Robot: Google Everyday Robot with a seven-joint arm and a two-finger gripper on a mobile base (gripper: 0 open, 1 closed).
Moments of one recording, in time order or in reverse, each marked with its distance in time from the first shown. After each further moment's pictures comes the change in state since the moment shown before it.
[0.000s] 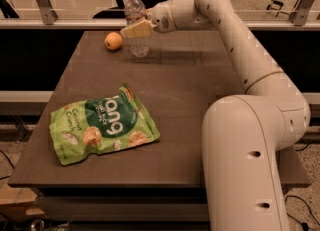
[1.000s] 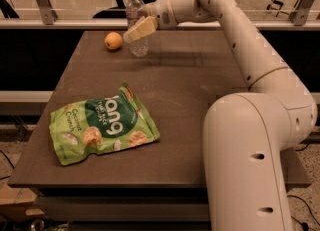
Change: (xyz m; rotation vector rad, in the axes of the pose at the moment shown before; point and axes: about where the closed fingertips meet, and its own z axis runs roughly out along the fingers) arm -0.013 0.000 -0.011 0.037 0.038 -0.024
